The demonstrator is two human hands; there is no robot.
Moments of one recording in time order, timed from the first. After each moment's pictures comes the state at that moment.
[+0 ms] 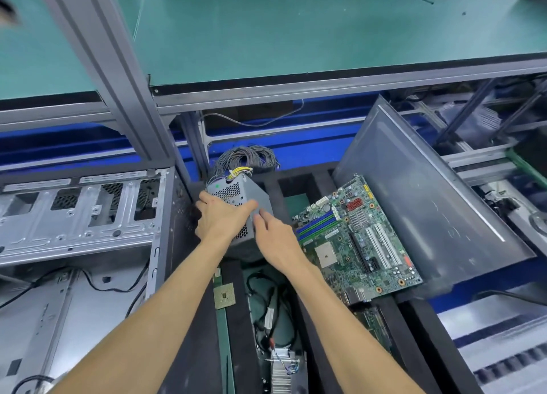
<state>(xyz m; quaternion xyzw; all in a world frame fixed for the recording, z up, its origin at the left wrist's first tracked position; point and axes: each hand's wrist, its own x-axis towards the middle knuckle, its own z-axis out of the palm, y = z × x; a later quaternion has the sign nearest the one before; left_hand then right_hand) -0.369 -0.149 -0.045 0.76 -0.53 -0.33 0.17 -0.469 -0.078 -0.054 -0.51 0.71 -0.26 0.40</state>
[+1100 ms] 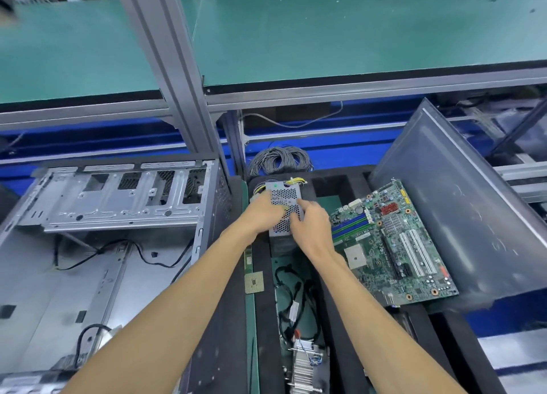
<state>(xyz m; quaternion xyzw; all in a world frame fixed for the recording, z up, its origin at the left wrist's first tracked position) -0.360 -0.137 -0.020 0.62 -0.62 -0.47 0.09 -0.474 -0.091 -0.064 -0.53 0.75 -0.28 0.27</state>
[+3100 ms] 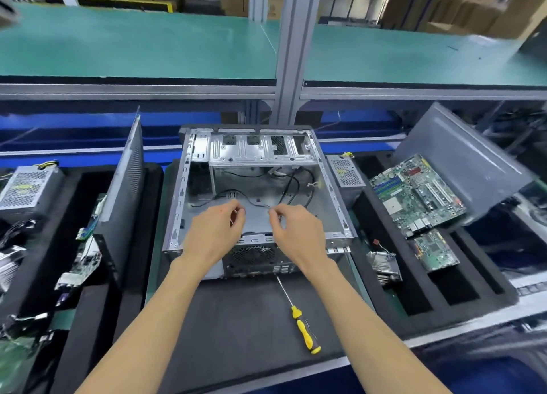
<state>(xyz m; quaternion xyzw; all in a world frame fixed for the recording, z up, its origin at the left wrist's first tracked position) 0.019 0.036 -0.011 0.56 -0.78 -0.14 0.23 -0.158 0.082 -0.012 -0.65 0.71 -0.27 0.04</state>
